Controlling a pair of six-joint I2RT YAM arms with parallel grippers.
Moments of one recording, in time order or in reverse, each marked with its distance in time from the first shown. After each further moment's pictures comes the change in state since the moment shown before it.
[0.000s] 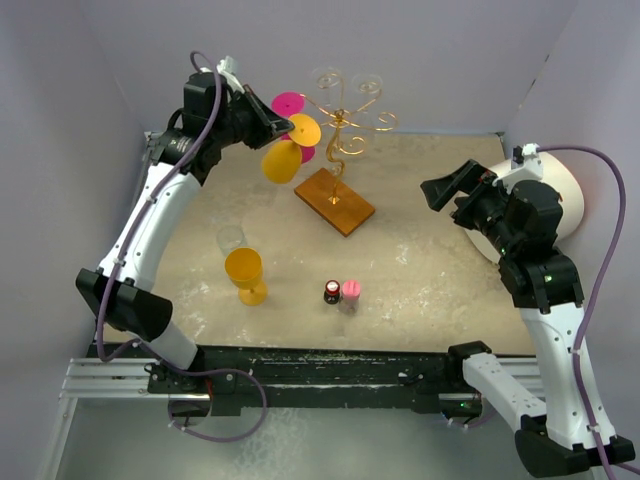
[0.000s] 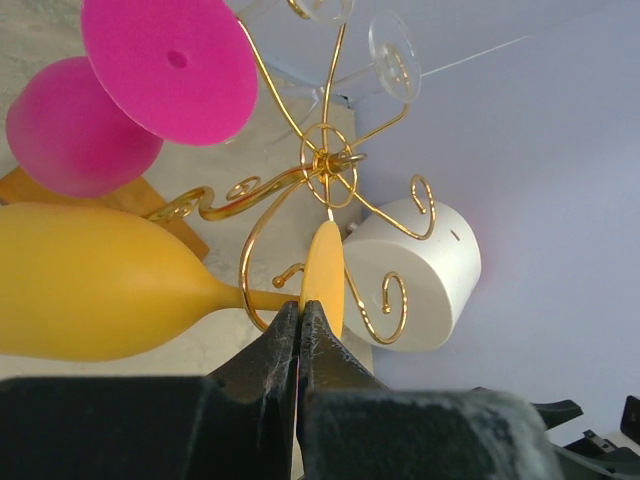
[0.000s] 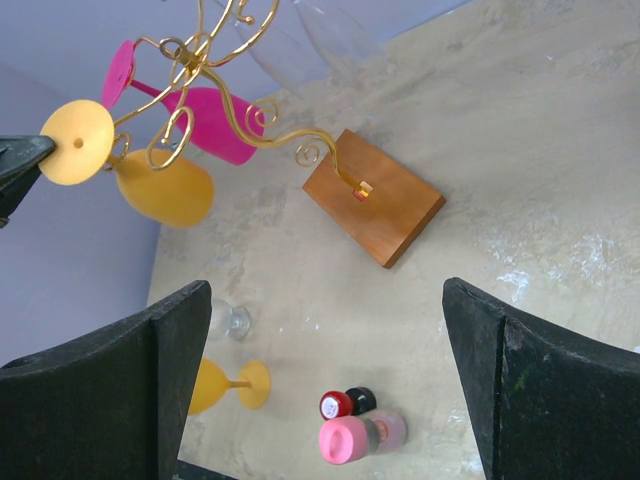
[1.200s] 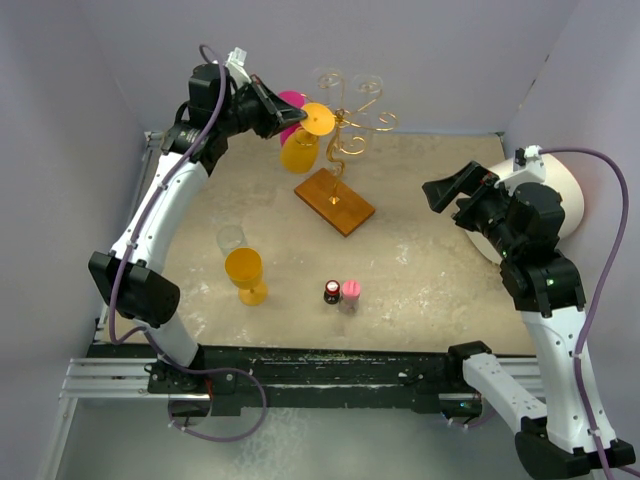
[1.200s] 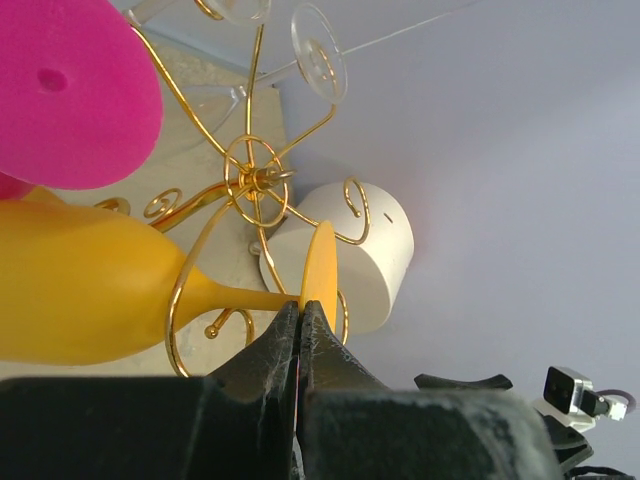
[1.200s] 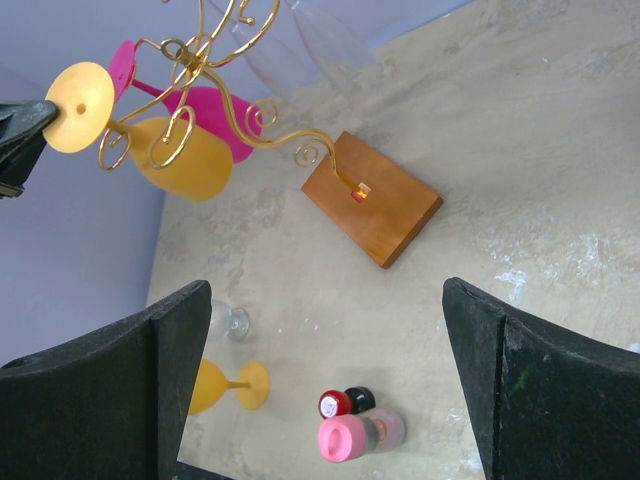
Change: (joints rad) left arm 0.028 0.089 0.035 0.151 0.180 -0.114; right arm 0.000 -0.014 0.000 -0.011 0.008 0.000
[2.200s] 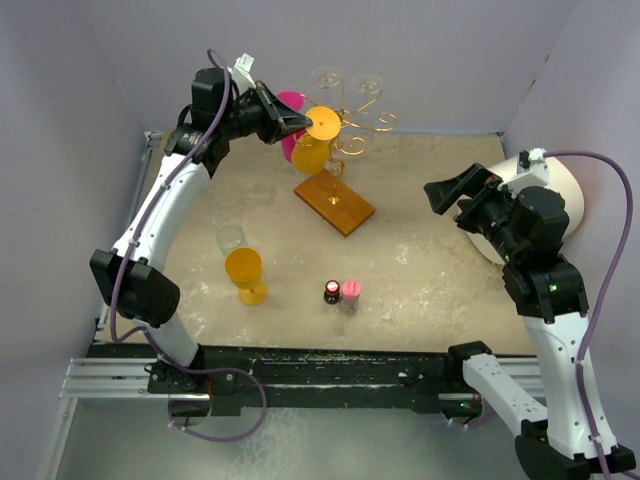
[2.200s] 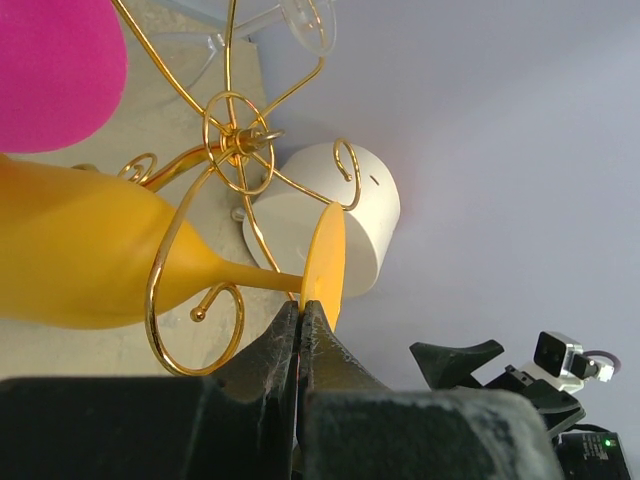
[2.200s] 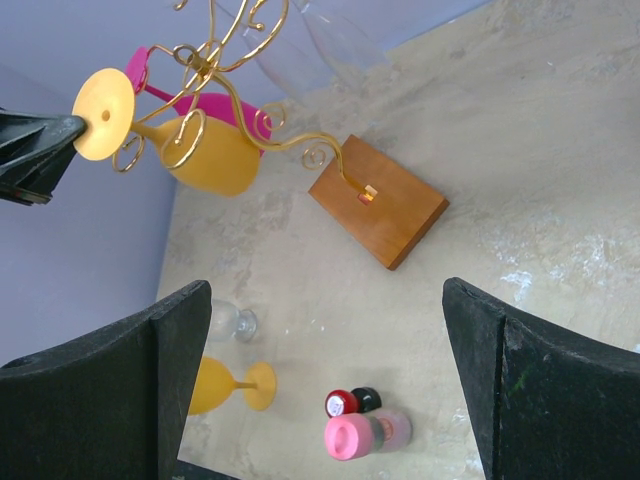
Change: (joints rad) left arm 0.004 0.000 -0.039 0.040 0.112 -0.017; right arm 0.000 -0.021 0.000 -0.003 -0.001 0.011
